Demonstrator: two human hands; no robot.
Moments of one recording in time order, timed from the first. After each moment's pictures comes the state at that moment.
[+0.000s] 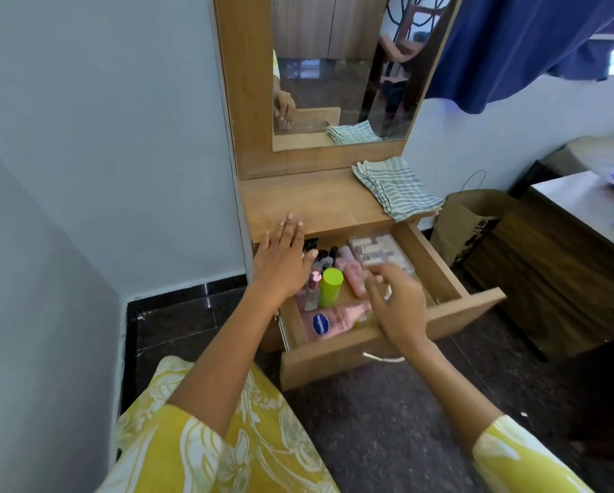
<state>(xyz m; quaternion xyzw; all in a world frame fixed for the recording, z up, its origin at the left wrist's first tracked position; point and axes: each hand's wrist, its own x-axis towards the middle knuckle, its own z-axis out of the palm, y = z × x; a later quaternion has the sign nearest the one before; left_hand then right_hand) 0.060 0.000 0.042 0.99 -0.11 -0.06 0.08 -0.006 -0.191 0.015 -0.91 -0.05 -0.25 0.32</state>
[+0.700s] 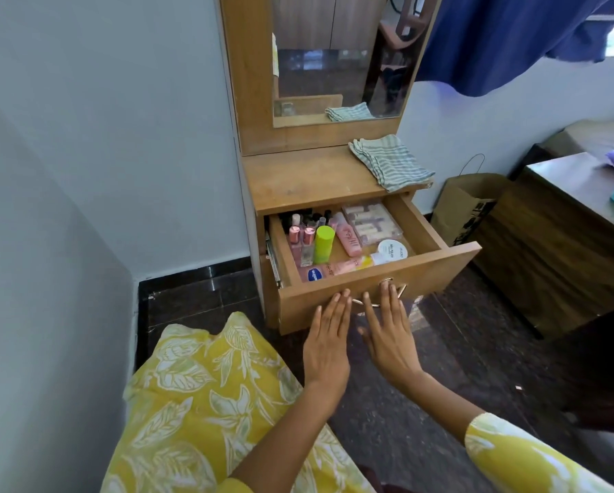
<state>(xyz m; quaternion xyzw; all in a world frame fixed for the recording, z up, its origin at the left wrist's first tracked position) -0.106 -0.073 -0.081 0.99 -0.11 0.10 0.03 -0.082 -0.228 -0.118 -0.98 -0.11 -0.13 0.05</state>
